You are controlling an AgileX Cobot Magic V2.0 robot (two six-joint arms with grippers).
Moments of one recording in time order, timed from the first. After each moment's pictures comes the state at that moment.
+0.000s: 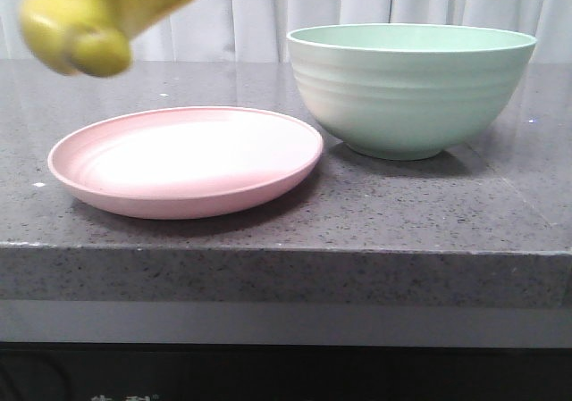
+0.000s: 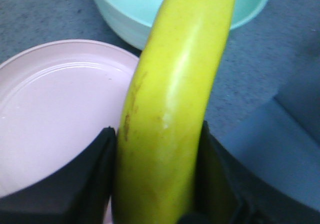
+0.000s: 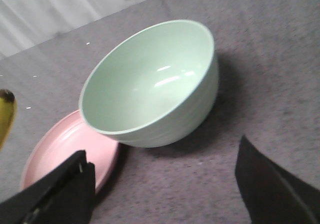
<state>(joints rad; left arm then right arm) -0.75 1.15 -1.04 -0.21 0.66 0.07 0.02 0.57 -0.56 0.75 0.53 -0.18</state>
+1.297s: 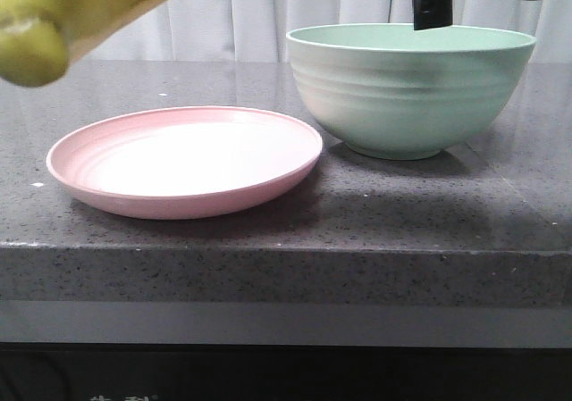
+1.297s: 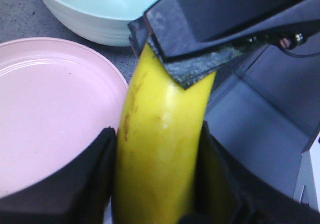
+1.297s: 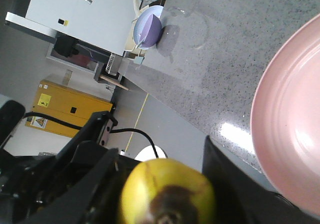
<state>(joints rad) -0.83 1.09 -1.00 -0.21 0.66 0.07 0.42 1.28 -0.79 1.79 0.77 -0.88</state>
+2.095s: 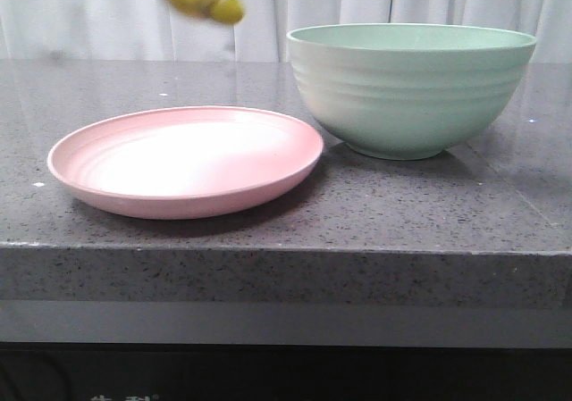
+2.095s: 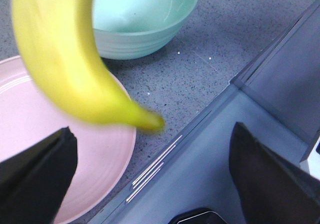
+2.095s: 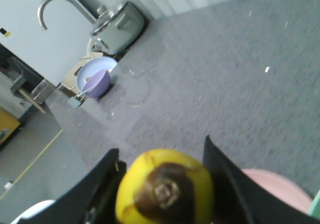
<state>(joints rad) -0.83 1.05 -1.00 -0.20 0.65 0.07 0.34 1.39 -1.19 1.48 0.57 -0.90</state>
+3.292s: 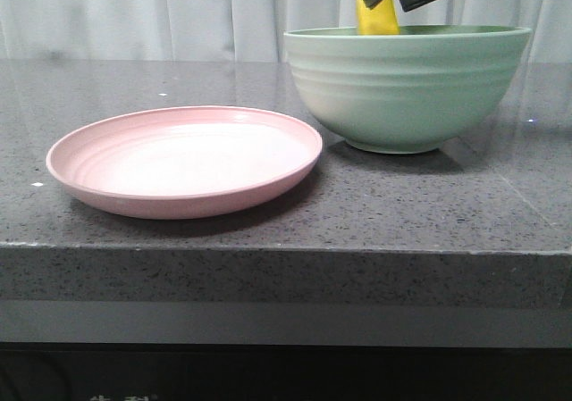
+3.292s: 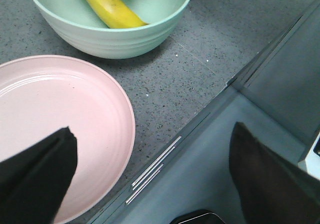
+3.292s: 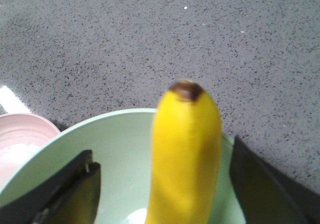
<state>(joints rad) -0.83 1.04 -1.00 -0.20 0.65 0.07 0.09 1.75 -1.51 0.90 0.77 -0.89</state>
